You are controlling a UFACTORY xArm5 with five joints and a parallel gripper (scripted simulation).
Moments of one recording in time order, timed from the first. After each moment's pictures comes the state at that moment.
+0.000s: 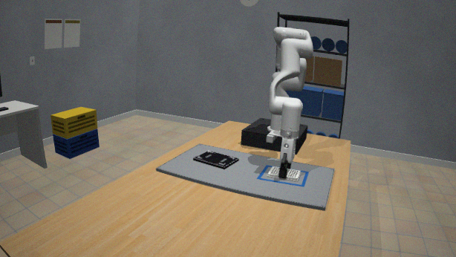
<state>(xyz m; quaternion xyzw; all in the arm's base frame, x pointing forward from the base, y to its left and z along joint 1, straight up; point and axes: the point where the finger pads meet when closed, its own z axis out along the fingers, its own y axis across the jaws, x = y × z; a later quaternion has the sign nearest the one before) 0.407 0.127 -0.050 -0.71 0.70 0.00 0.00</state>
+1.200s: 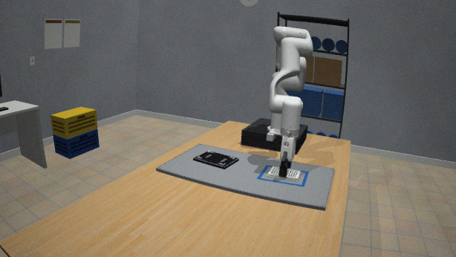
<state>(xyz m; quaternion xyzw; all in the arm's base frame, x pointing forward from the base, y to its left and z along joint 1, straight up) 0.406 0.127 -0.044 -0.71 0.70 0.00 0.00</state>
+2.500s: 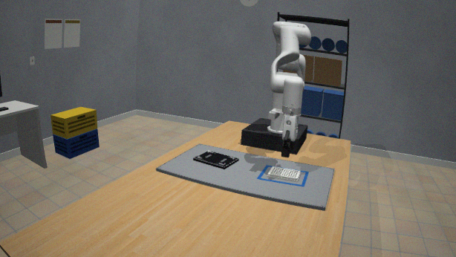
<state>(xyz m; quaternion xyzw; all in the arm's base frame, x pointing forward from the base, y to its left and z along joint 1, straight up) 0.407 0.127 0.040 -0.71 0.70 0.00 0.00</state>
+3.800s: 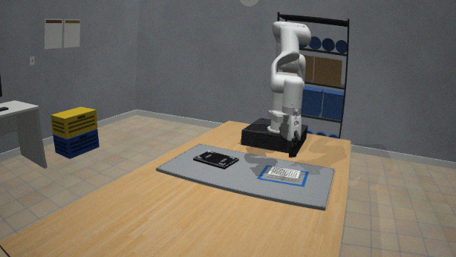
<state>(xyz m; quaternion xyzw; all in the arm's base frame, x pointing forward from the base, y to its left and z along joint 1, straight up) 0.407 0.127 0.040 -0.90 0.44 0.00 0.00</state>
